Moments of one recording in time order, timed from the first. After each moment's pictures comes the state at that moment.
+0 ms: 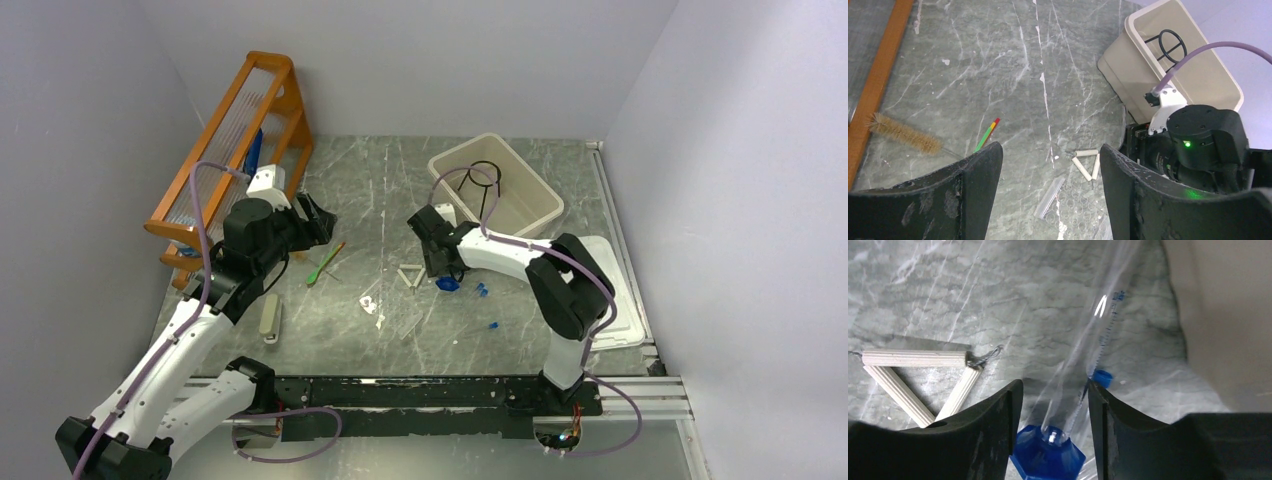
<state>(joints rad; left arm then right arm) -0.42 0.85 0.84 -0.32 -0.10 -0.51 0.75 1.81 1.14 -0.50 0.38 0.48</state>
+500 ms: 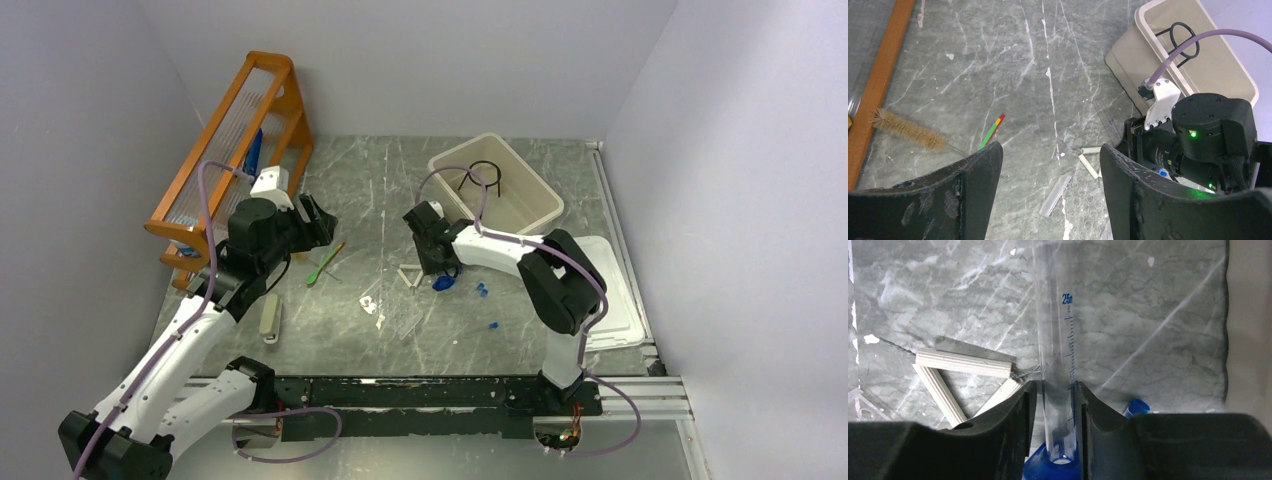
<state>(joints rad) -0.42 0.87 0.83 -0.32 -0.11 -0.50 0.75 1.86 1.17 -0.43 0.25 0.37</state>
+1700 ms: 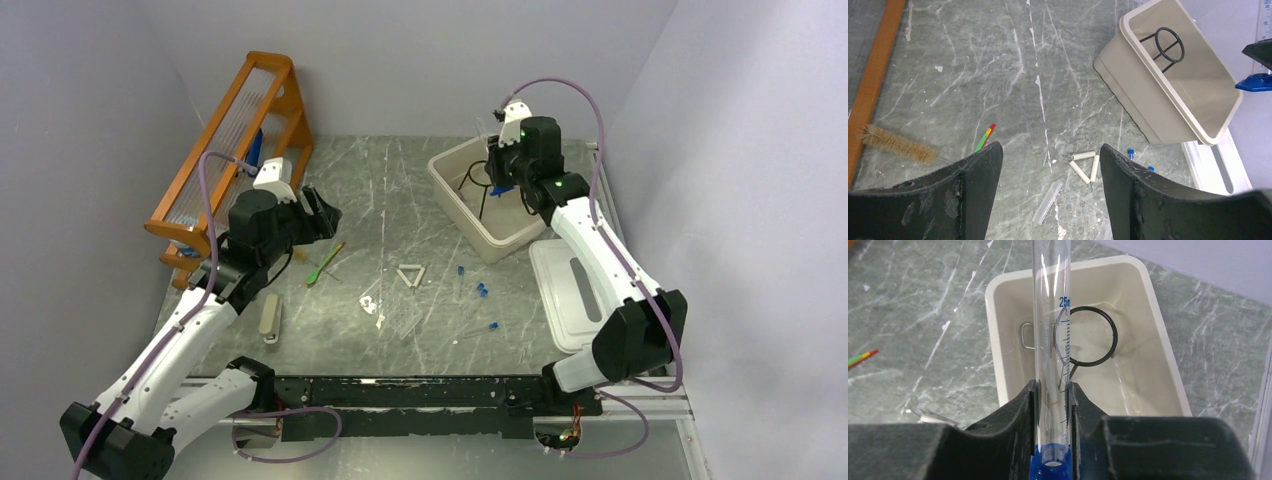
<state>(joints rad) -0.42 0.91 0.87 -0.30 -0.08 -0.49 0.31 1.46 1.36 -0.37 -0.02 -0.06</state>
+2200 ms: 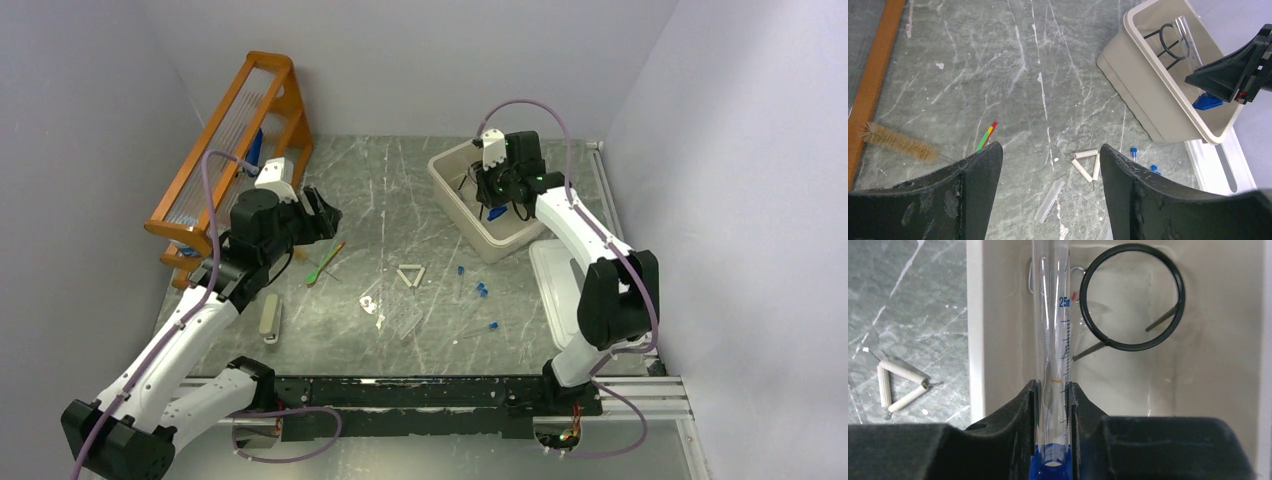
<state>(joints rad) -0.42 0.92 0.88 -0.30 -0.08 -0.48 0.27 1.63 1.33 -0.42 -0.19 -0.24</state>
